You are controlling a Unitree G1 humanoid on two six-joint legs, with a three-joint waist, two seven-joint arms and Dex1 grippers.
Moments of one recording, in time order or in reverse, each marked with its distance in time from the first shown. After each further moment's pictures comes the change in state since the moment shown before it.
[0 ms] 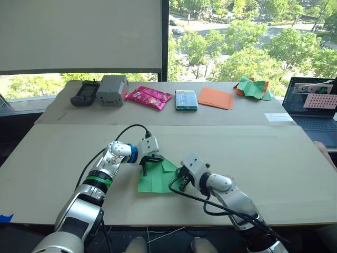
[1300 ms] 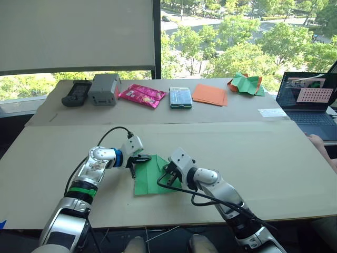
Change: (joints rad) left arm 0.205 0.139 0.176 -0.270 -0.112 0.226 0.038; right arm -0.160 0.087 0.053 0.189 0.074 -0.094 -0.025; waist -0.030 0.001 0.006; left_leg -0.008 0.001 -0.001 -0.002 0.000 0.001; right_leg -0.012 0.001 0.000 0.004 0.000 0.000
